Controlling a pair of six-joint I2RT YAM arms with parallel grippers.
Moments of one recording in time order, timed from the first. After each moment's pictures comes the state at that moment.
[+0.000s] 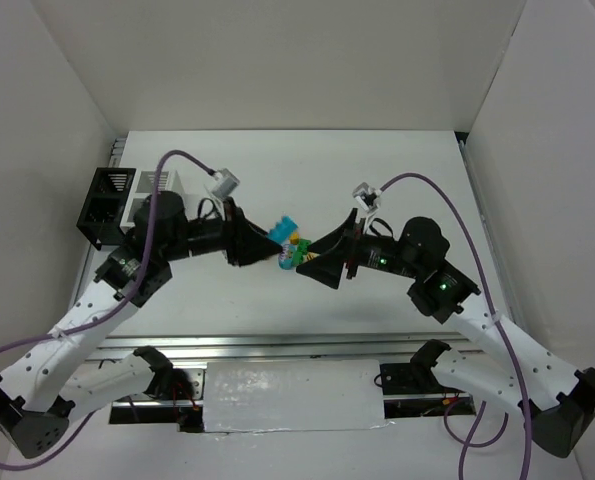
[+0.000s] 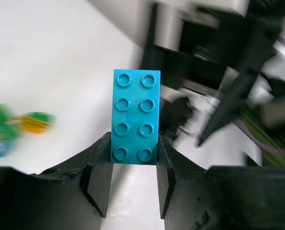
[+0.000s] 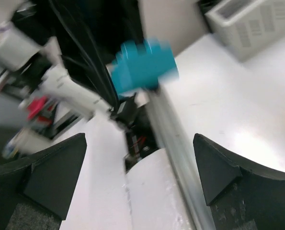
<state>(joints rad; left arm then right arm) -0.66 0.96 1.02 -0.21 0.63 -0.50 0.68 0.86 0.79 0.12 -0.66 0.62</state>
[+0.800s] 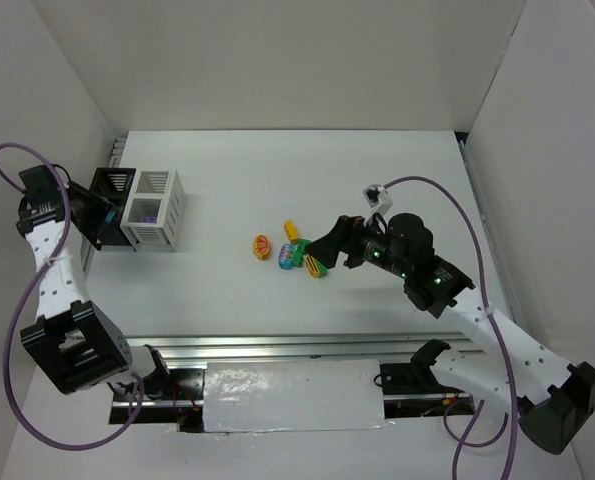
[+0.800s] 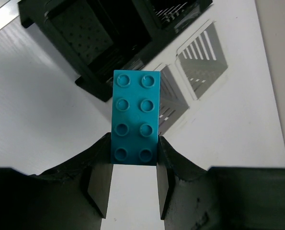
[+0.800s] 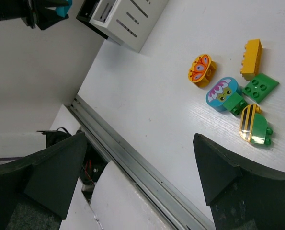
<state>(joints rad) 0.52 1.32 1.23 -0.70 0.17 -0.66 0.64 0.87 0.78 -0.15 -0.22 0.64</state>
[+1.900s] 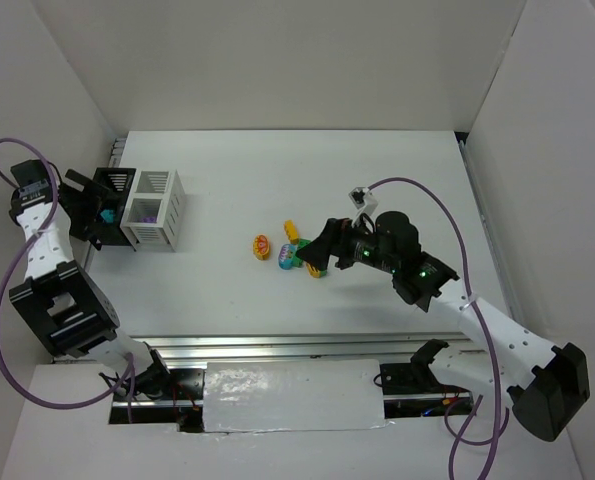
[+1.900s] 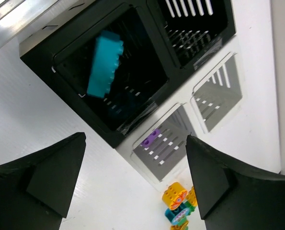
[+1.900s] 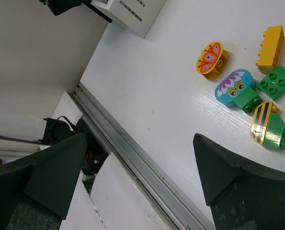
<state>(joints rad) 0.59 1.56 1.33 -0.67 0.26 -0.64 0.63 0.97 0.75 -0.06 -0.30 0.64</state>
